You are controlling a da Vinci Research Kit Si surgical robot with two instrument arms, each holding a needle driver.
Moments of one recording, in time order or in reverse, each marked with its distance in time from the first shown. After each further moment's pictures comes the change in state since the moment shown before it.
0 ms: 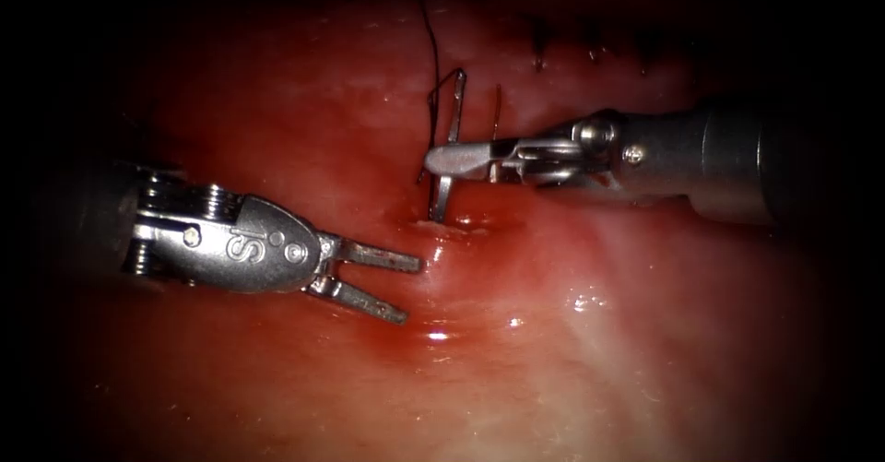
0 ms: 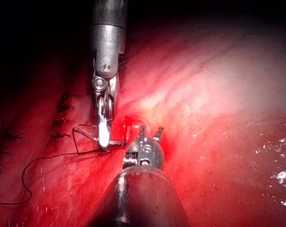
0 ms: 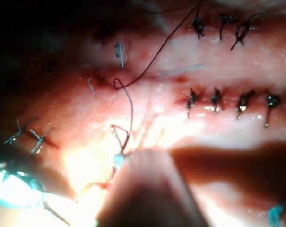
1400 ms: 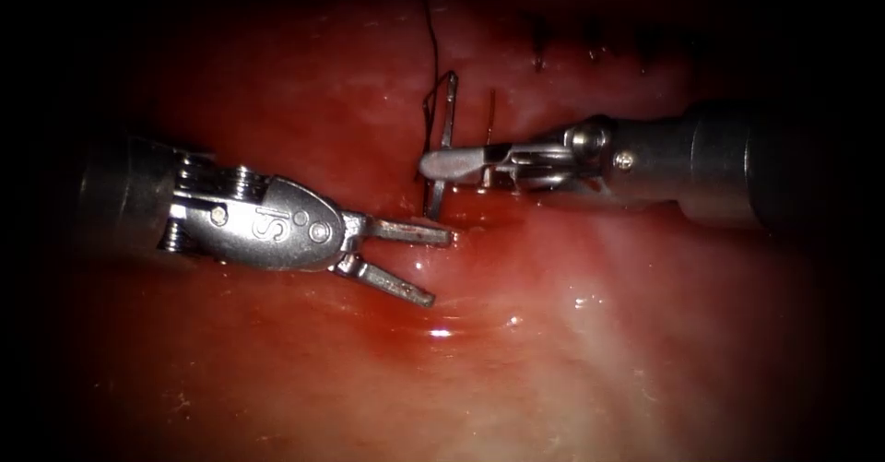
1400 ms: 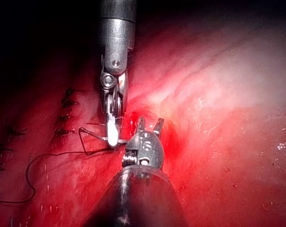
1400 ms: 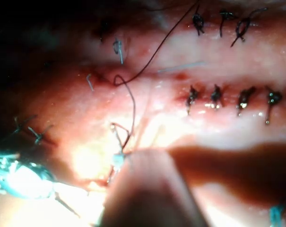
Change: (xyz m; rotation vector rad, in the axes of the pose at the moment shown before) right arm -0.001 0.001 0.001 0.013 -0.020 -0.011; left arm -0.001 -0.003 0.001 0.102 0.089 0.000
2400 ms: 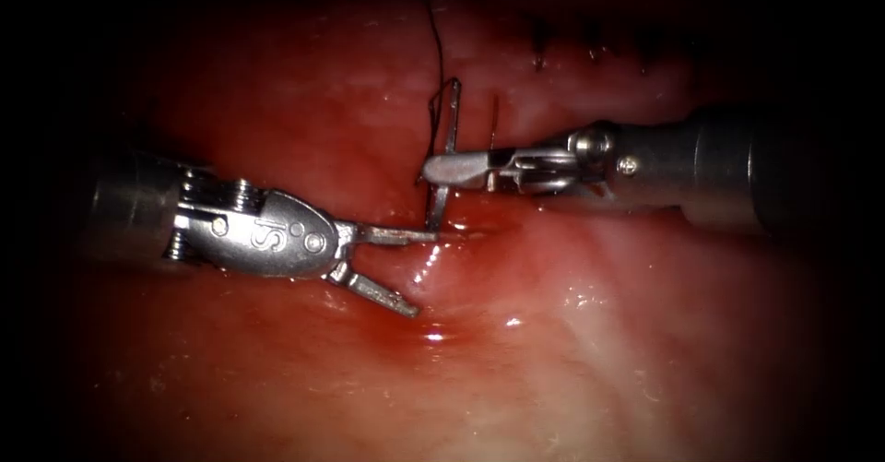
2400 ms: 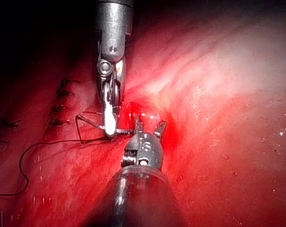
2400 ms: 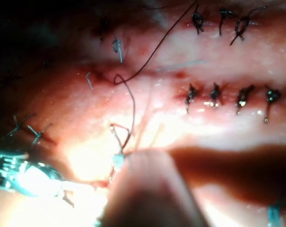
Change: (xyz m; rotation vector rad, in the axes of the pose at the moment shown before) right arm 0.000 0.000 0.000 0.001 -0.001 0.001; left arm -0.004 0.002 0.001 -0.040 -0.075 0.032
